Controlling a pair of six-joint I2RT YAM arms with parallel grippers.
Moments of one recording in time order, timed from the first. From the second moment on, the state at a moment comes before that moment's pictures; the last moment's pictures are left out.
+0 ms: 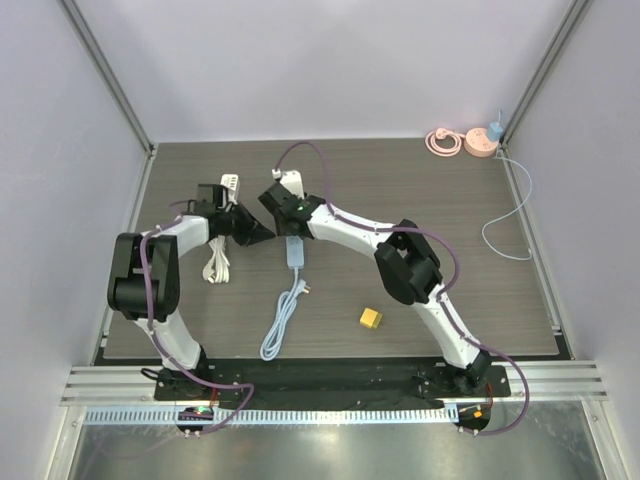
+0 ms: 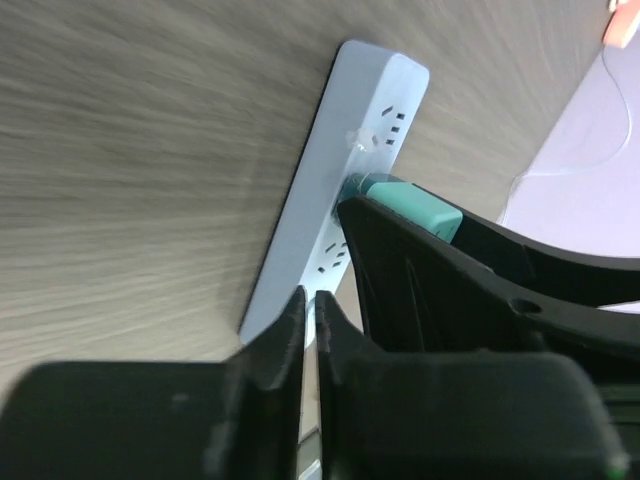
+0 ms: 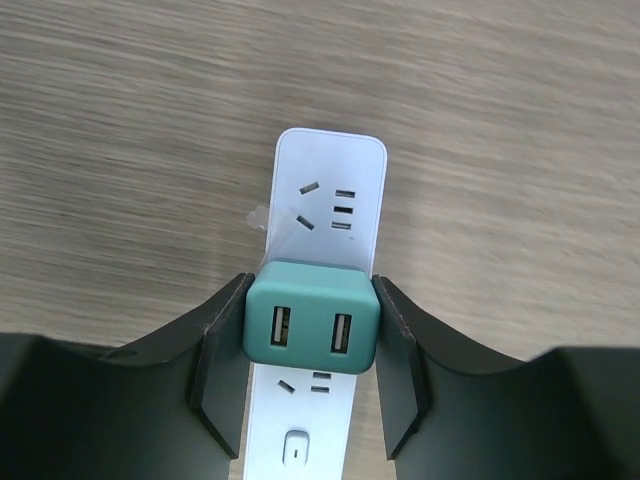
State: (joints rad) left arm -0.06 1.75 0.99 -0.16 0.58 -0.89; right arm 0.88 2.36 2.01 -0.55 0.46 0.52
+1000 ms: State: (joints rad) left arm -0.23 1.92 0.94 0.15 0.75 -1.08; right arm 0.84 2.16 1.70 -0.48 0.48 0.71
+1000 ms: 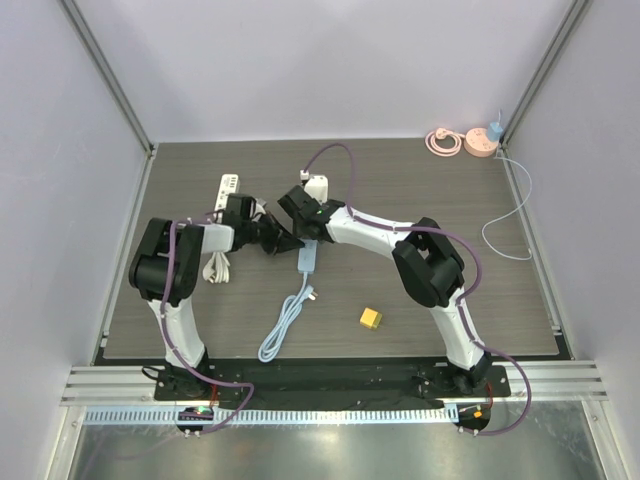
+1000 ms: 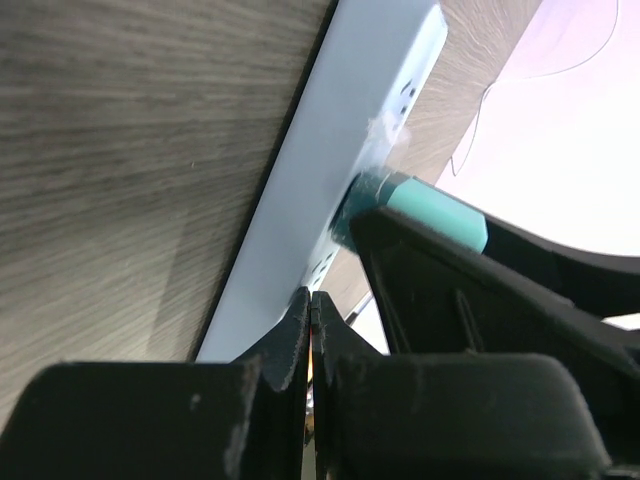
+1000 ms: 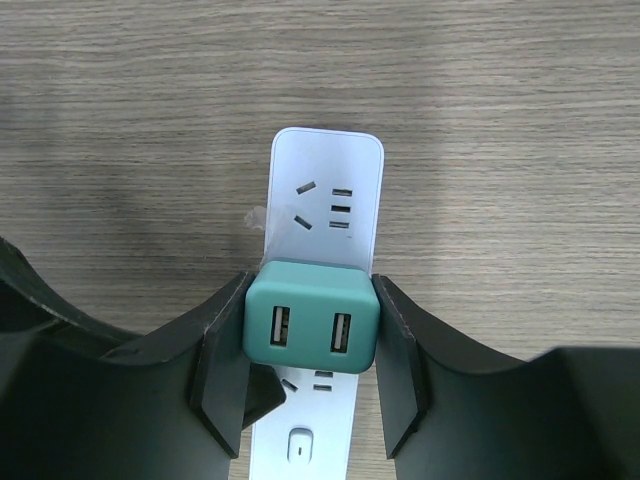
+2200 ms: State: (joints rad) left arm -0.26 1.94 1.04 -0.07 0.70 -1.07; right arm 0.85 2.13 1.67 -0.50 0.48 0.67
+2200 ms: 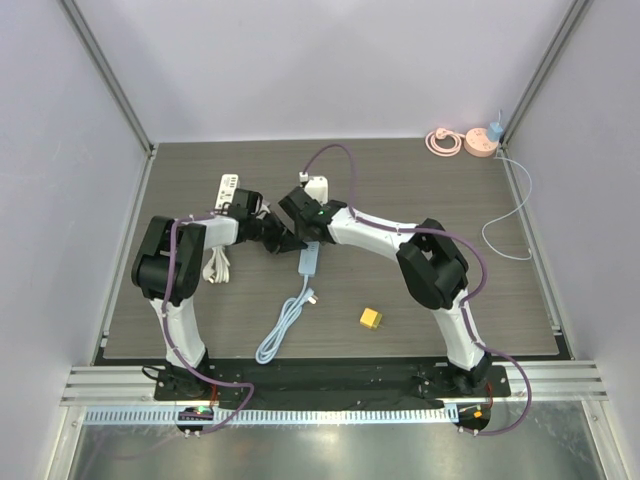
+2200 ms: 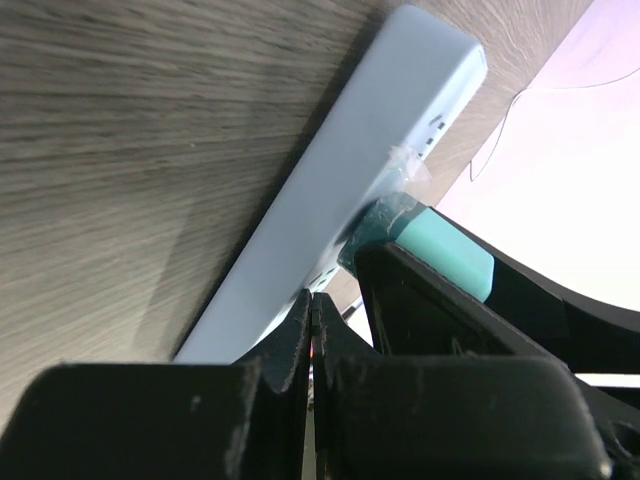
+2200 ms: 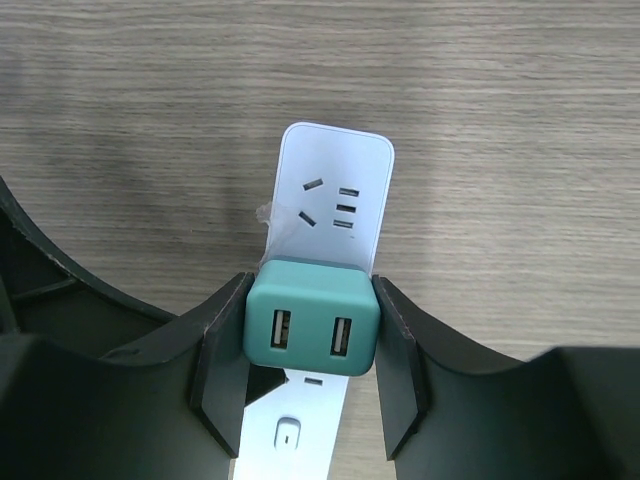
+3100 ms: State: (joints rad) left arm -0.27 1.95 1.06 -0.10 0.74 -1.07; right arm 0.83 2.06 1.54 -0.41 0.41 0.74
